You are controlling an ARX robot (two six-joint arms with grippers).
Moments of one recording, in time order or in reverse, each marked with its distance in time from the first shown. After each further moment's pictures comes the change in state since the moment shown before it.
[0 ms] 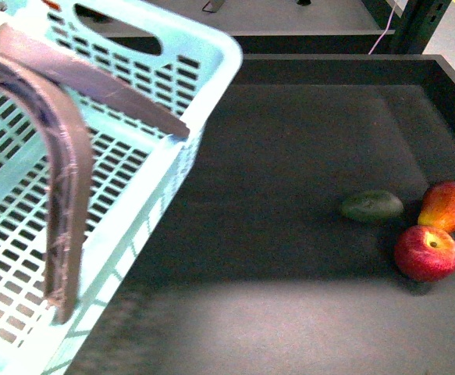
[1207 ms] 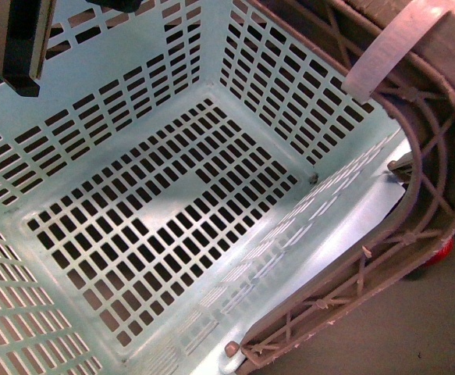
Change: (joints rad) left arm -0.463 0.194 0.229 -0.030 -0.127 0.041; right arm -0.085 0.246 0.136 -0.312 -0.179 -0.065
